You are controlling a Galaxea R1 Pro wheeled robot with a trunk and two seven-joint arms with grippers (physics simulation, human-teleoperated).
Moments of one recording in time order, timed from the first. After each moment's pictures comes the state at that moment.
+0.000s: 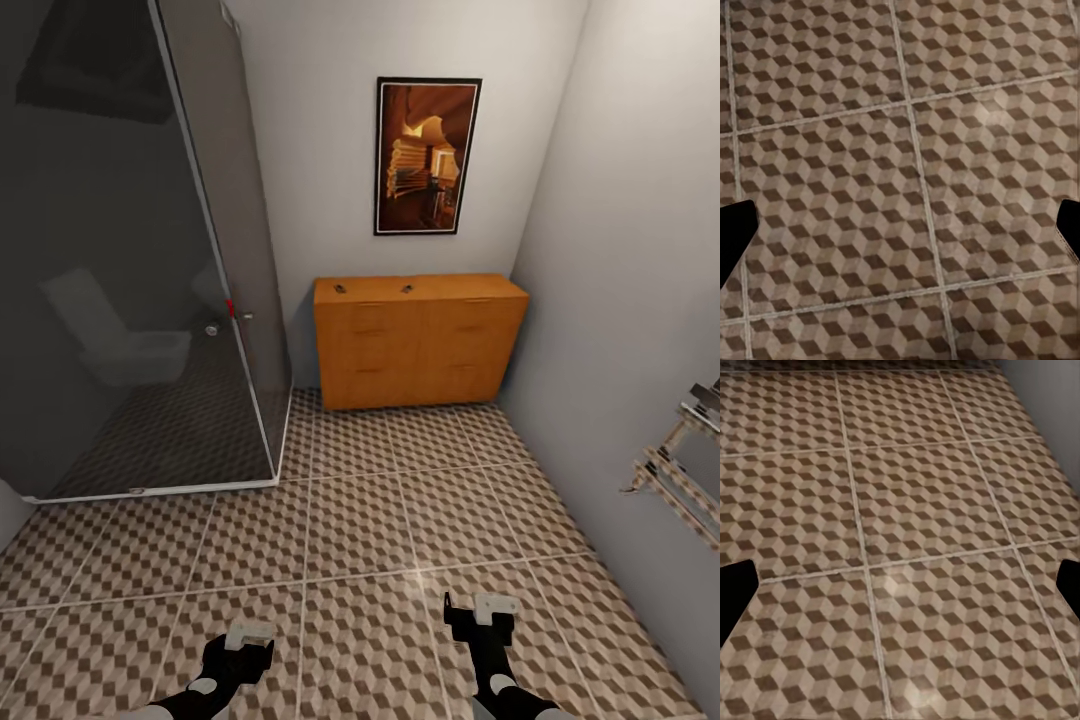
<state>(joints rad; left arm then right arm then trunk) -0.62 -0.03 -0.27 0.08 0.16 -0.32 0.06 -0.59 0.07 0.15 -0.02 -0.07 -0.59 -0.26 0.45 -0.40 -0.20</state>
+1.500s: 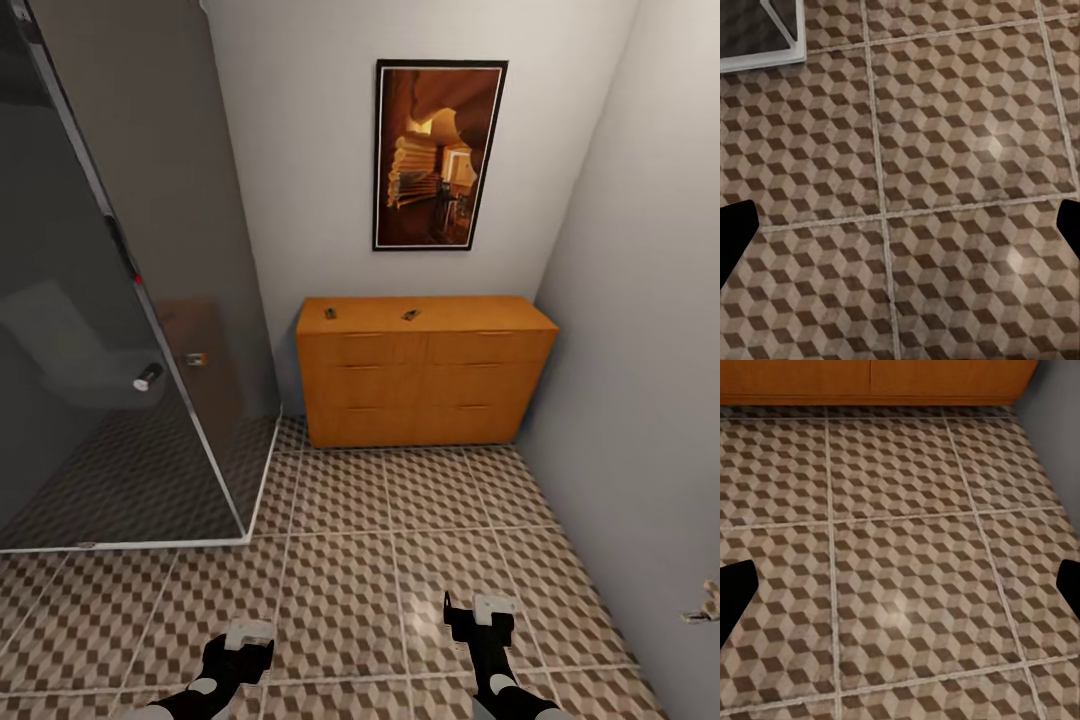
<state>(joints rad) -0.62 -0.03 -0.27 0.08 0.16 -0.32 0.06 -0.59 0.07 0.15 -0.02 -0.07 -0.59 -0.25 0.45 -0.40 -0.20</state>
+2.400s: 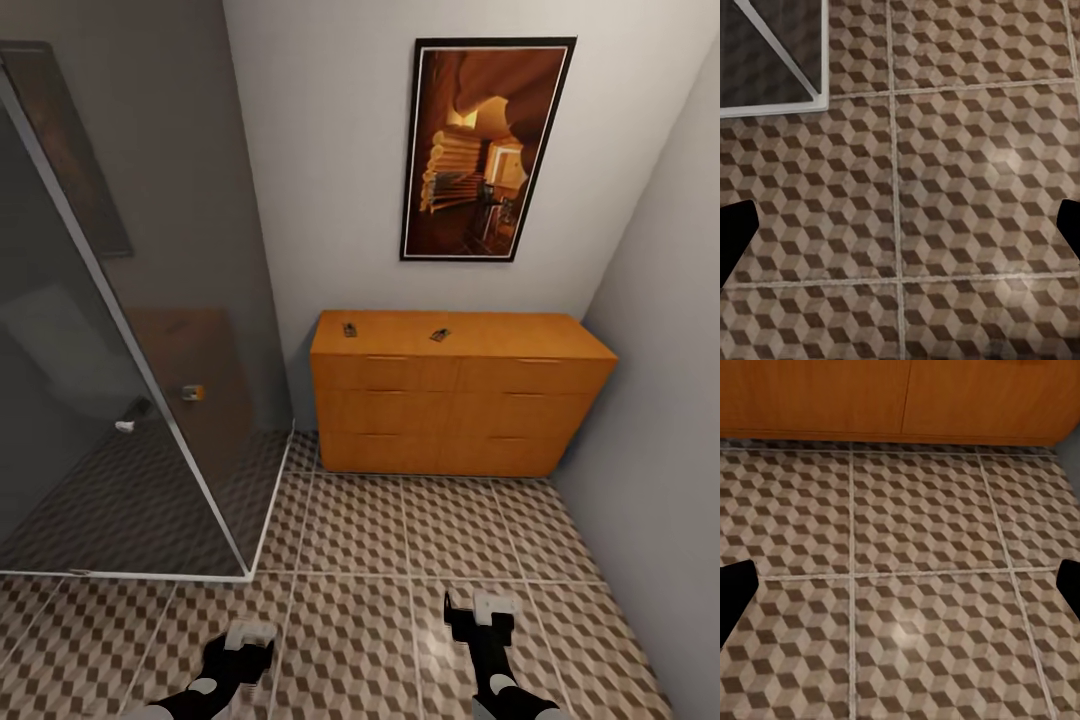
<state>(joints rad) -0.62 -0.03 -0.27 0.08 0.16 -0.32 0.06 -0.59 0.07 0.15 -0.02 -0.07 -0.59 -0.26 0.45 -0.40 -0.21</state>
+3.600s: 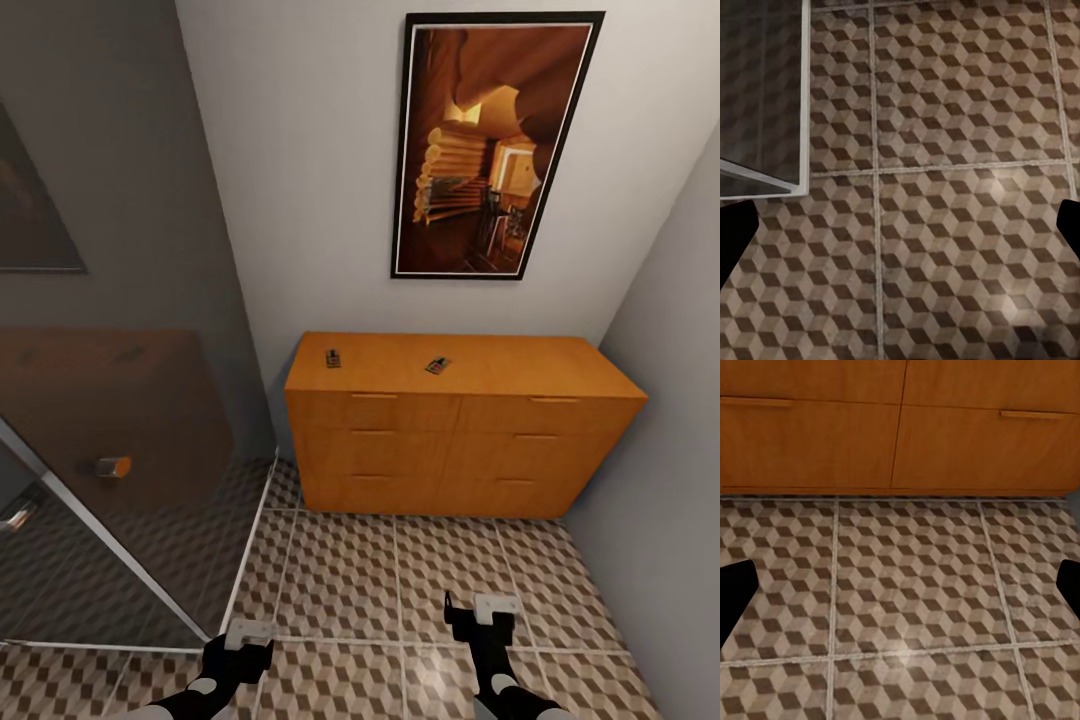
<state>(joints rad) -0.62 -0.03 -0.27 0.08 0.16 -0.32 0.06 -0.59 0.07 0.15 -0.02 -0.07 -0.59 -0.25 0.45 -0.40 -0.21</state>
